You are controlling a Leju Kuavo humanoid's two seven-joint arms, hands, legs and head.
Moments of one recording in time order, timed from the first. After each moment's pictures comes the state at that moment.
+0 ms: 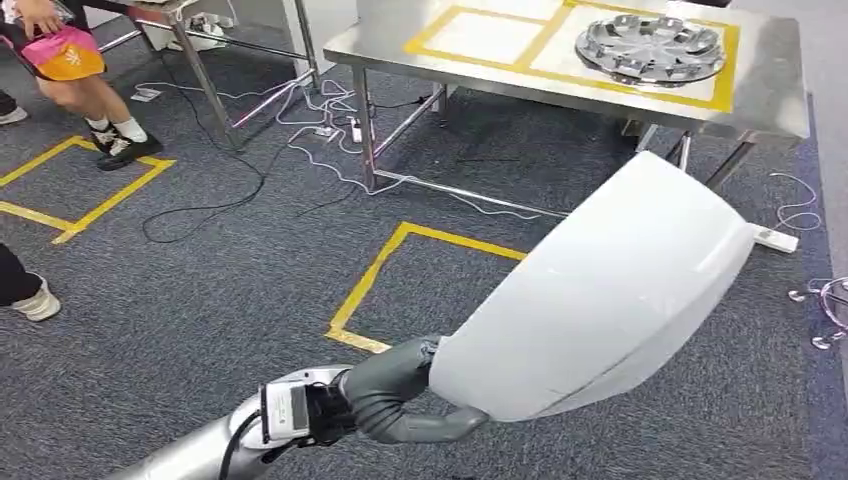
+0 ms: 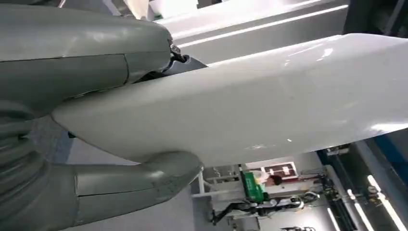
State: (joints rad) left arm -0.31 0.03 -0.84 -1.60 0.12 -0.28 -0.43; right arm -0.02 -0.16 1.27 -0.05 -1.10 0.00 0.17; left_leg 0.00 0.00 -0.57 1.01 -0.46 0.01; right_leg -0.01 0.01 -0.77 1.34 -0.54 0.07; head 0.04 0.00
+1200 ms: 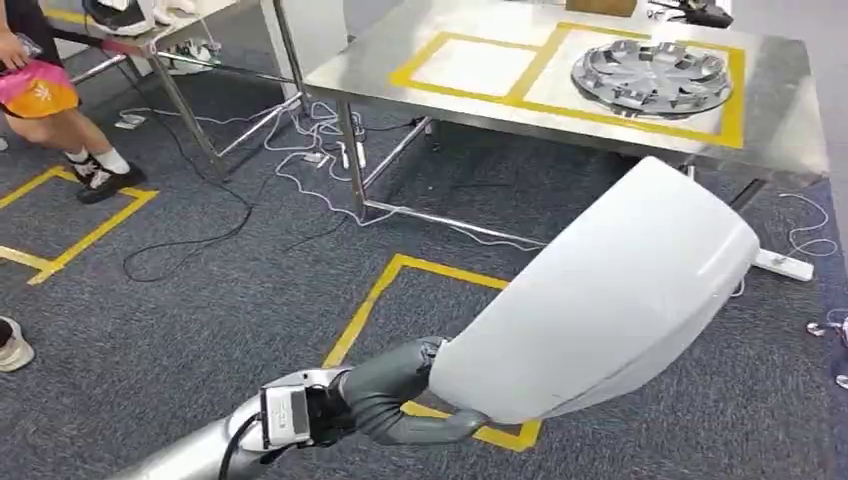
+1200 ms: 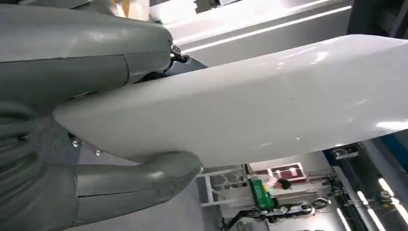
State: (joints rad) left arm -0.31 0.04 -0.84 -1.60 0.11 -0.27 -0.43; right arm -0.02 -0.16 1.29 -0.05 -1.10 0.00 0.17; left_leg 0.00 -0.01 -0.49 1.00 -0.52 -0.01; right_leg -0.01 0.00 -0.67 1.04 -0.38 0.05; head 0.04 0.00
